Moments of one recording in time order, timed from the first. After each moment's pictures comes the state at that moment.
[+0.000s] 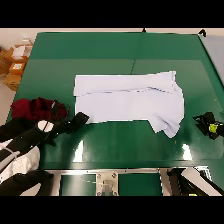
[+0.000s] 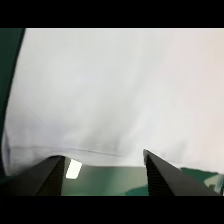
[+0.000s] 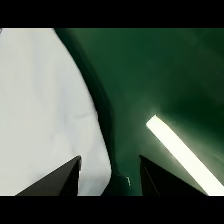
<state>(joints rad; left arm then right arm) -0.35 -1.09 0.37 0.46 -0.30 -1.52 -0.95 -1.03 0.54 -0.81 0.99 1.21</state>
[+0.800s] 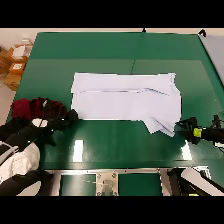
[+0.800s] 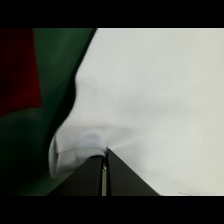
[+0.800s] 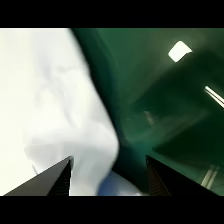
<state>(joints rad) -0.19 -1.13 0.38 0.41 -0.31 -1.33 -0.84 -1.10 0.43 -0.80 1.06 1.32</state>
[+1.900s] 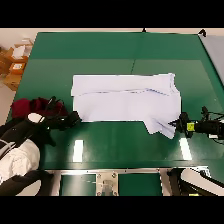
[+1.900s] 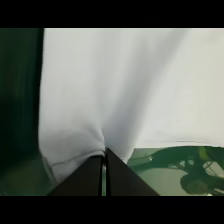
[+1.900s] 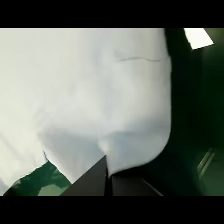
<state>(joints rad) -0.13 -1.13 0.45 0.54 -0.63 -1.31 -0.68 -1.19 0.52 -0.78 1.11 1.30</state>
